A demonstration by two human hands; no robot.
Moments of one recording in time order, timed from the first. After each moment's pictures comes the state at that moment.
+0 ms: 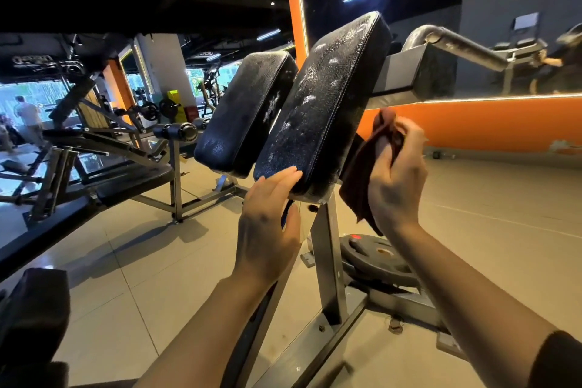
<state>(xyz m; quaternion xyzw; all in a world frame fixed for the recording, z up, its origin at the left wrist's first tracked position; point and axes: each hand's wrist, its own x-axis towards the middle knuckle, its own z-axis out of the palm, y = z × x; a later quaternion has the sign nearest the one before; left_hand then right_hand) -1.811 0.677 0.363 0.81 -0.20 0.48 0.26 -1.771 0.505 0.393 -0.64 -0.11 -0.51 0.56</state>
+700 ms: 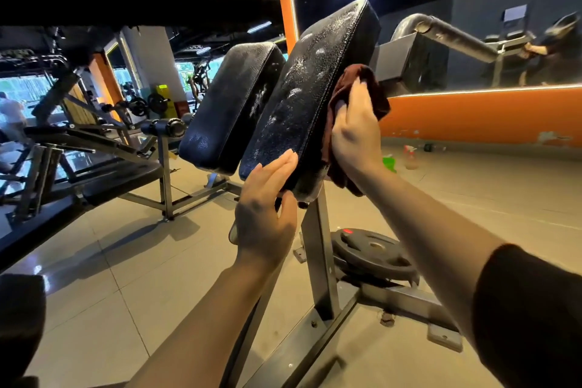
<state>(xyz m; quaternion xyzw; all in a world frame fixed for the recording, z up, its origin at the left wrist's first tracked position) -1.795 0.656 0.367 0.78 -0.21 0.48 0.34 -1.721 0.514 0.441 -0.72 -0.13 -0.41 0.55</state>
